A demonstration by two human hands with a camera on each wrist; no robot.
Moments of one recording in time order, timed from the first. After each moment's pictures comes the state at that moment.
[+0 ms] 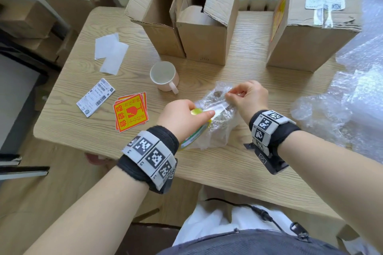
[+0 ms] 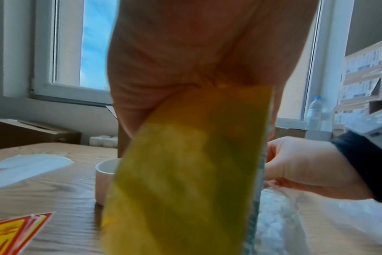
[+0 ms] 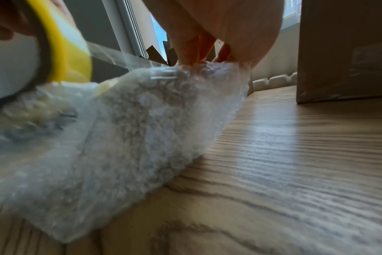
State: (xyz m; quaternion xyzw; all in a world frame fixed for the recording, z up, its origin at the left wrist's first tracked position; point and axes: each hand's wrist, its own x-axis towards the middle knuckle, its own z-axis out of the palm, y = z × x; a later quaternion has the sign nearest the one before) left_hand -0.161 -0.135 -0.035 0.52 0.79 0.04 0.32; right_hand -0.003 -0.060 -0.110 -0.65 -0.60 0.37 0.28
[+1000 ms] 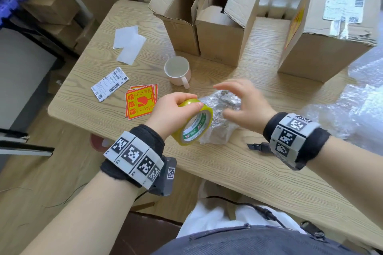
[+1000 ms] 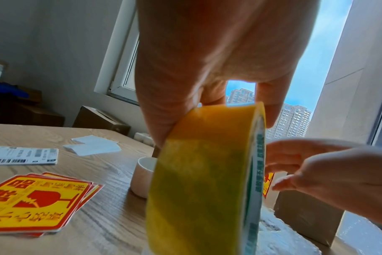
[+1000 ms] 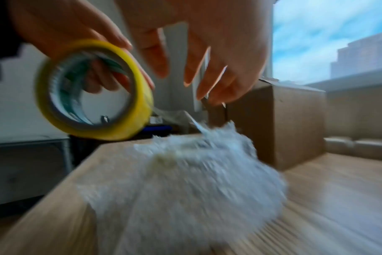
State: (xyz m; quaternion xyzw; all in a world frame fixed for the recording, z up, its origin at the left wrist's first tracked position) left_hand -0.177 -0.167 -0.010 0.40 0.78 0.27 0.40; right_hand -0.003 -0.087 -0.053 -0.40 -0.81 0.38 0.17
